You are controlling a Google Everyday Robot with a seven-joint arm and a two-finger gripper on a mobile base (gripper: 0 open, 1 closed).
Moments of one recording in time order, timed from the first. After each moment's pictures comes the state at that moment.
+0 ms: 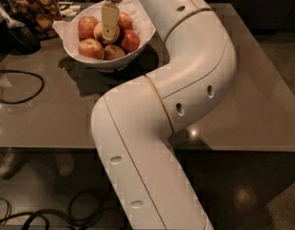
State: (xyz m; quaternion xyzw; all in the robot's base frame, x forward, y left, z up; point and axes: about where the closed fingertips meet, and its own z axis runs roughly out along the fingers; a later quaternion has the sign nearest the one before) arm 0.756 0.093 0.961 -0.67 0.71 -0.04 0.20
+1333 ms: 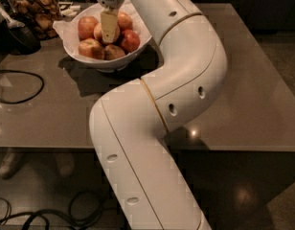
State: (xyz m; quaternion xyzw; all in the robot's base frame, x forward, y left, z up) arm 0.761 0.101 0.941 -0.68 0.71 -0.04 0.18
